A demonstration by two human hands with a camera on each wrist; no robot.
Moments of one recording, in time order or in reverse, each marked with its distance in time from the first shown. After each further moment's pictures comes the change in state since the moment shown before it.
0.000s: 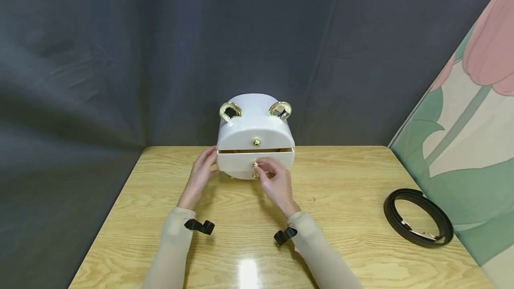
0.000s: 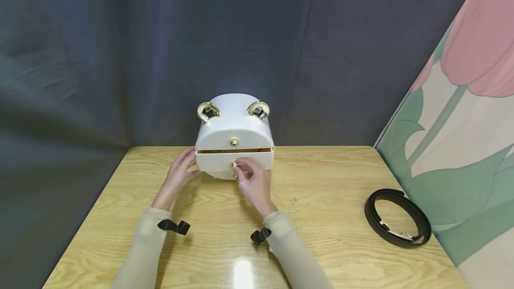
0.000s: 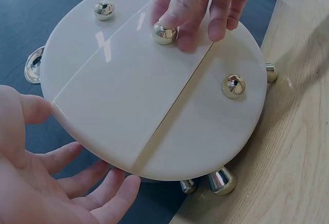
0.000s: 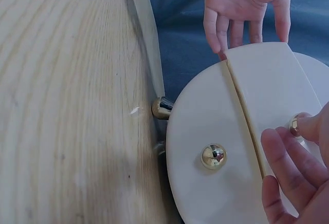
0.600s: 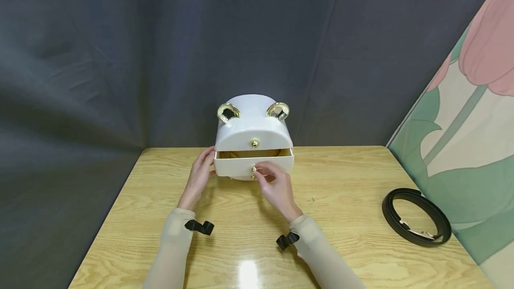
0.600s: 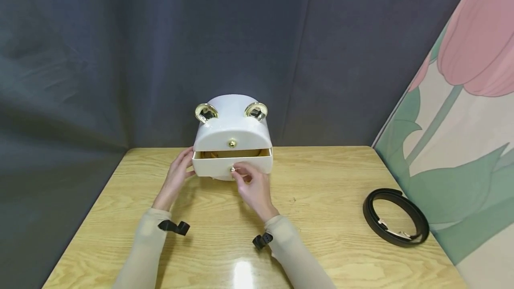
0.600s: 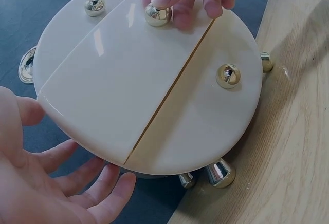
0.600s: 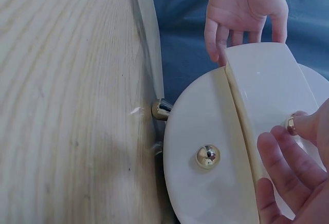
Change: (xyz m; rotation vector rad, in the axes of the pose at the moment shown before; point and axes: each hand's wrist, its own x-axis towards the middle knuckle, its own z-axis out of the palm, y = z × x) left_hand 0.002 -0.002 0.004 0.010 0.023 0.016; right_hand -0.008 -0.004 -0.009 -0.052 -0.029 -0.058
